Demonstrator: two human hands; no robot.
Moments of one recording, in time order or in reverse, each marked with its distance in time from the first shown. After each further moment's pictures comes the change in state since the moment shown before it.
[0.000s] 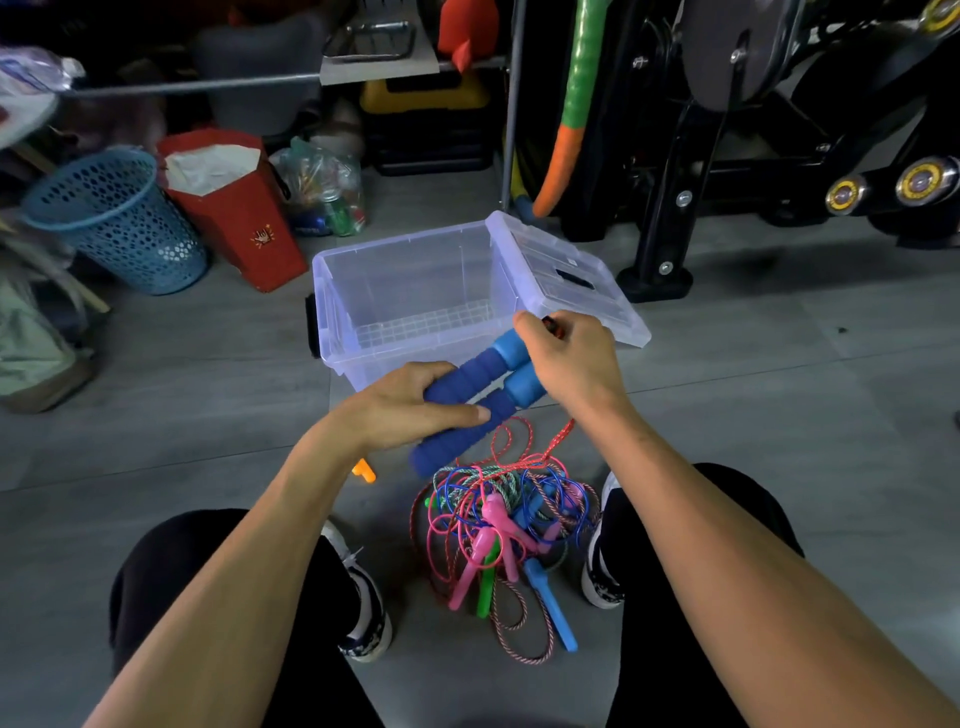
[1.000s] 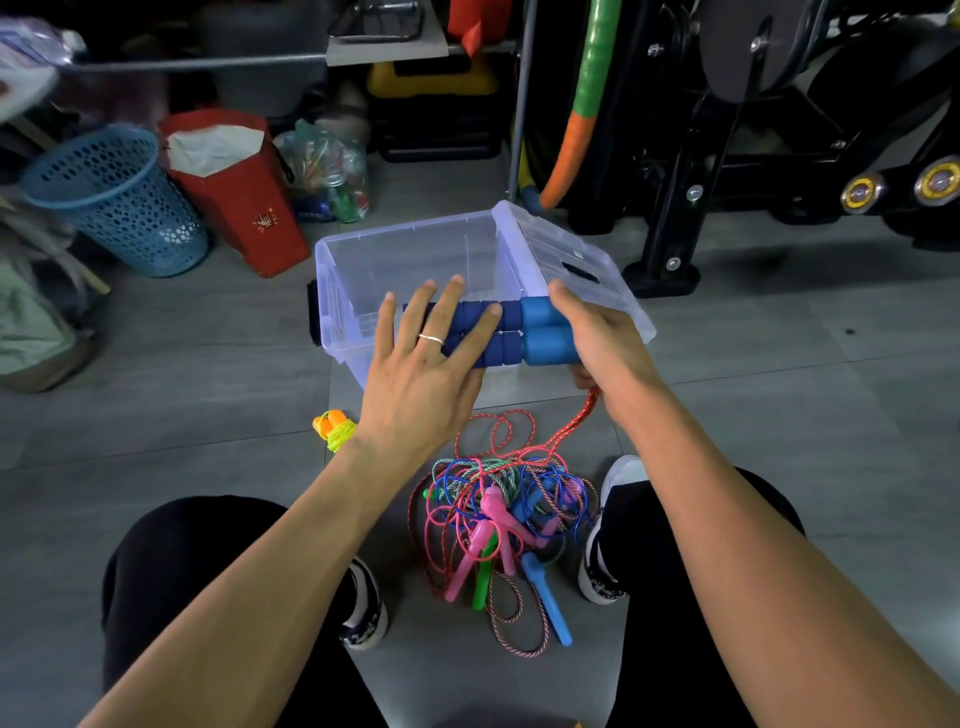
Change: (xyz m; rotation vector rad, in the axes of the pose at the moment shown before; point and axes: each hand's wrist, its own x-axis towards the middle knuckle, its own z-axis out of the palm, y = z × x) left_hand 0.013 -0.007 0.031 0.950 0.851 0.528; right_hand 0.016 0.006 -0.017 0.303 -0.140 0.313
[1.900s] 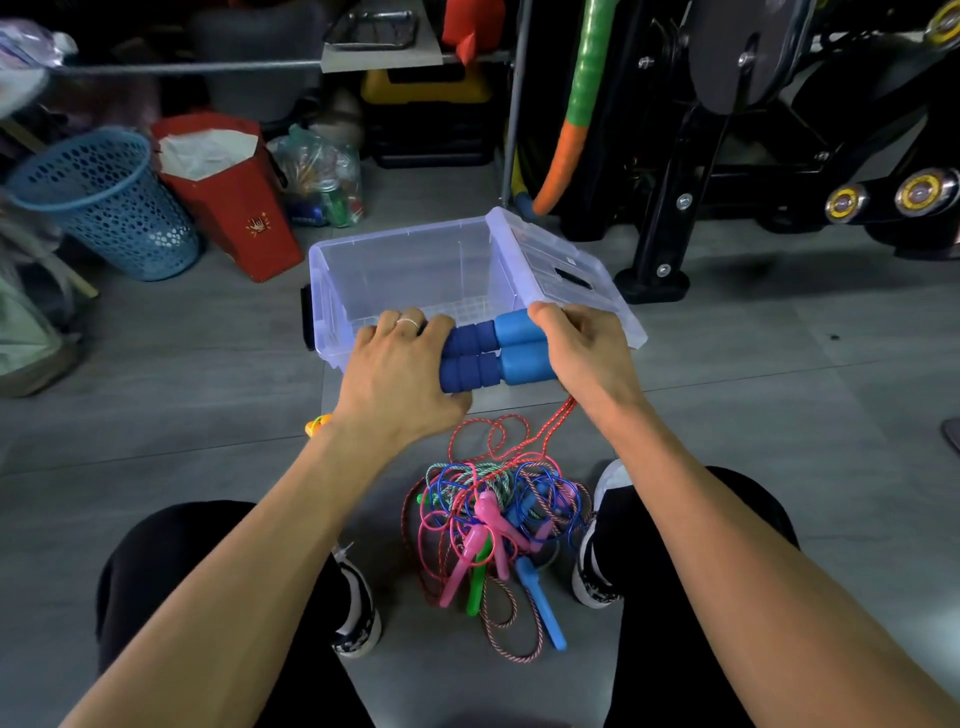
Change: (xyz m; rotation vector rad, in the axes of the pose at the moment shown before) left_hand 0.013 -0.015 -0.016 -0.139 -0.354 -0.225; right_hand -0.015 0.000 0.009 -0.182 0.072 -0.303
